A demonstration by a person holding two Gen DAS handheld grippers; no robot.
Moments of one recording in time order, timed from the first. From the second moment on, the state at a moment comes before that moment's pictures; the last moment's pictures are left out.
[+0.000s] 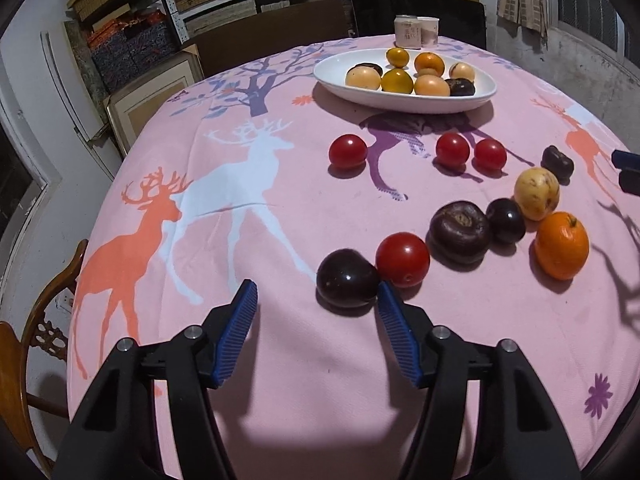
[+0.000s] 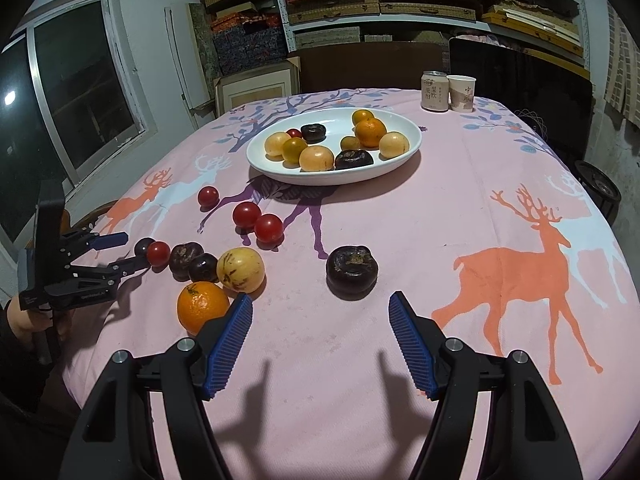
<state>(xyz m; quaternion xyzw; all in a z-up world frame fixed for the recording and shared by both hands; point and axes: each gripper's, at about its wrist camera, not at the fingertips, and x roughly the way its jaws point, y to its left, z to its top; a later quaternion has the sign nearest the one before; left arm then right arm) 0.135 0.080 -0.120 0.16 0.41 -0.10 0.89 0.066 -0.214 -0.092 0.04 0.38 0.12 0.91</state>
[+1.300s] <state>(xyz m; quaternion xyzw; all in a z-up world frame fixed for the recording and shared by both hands) 0.101 0.063 -0.104 0.08 0.42 -0.17 0.89 0.143 -0.211 -0.133 0.06 0.46 0.10 0.88</state>
